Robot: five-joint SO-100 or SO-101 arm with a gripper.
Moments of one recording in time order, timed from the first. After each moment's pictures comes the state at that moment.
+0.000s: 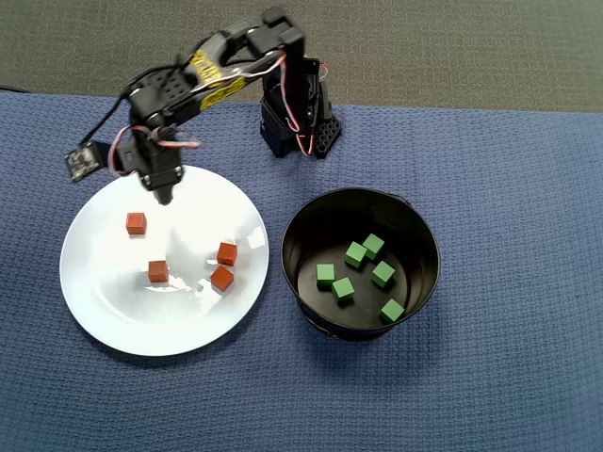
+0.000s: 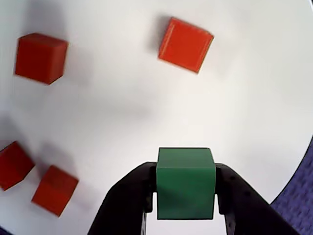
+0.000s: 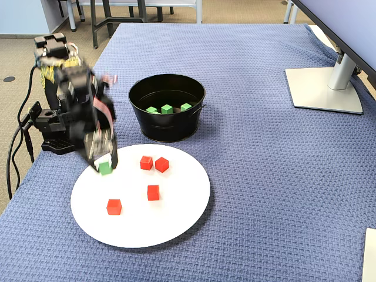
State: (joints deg) arm 51.2 89.4 89.2 80.0 -79.1
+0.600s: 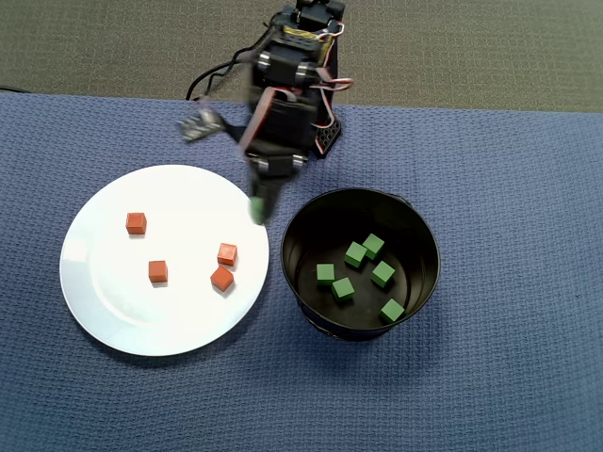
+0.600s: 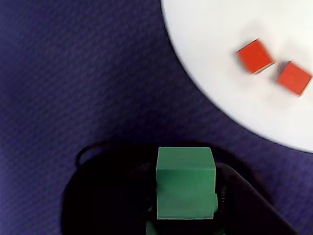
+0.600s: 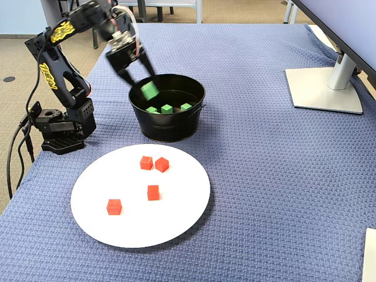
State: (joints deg) arm 8.9 113.6 85.8 83.4 -31.9
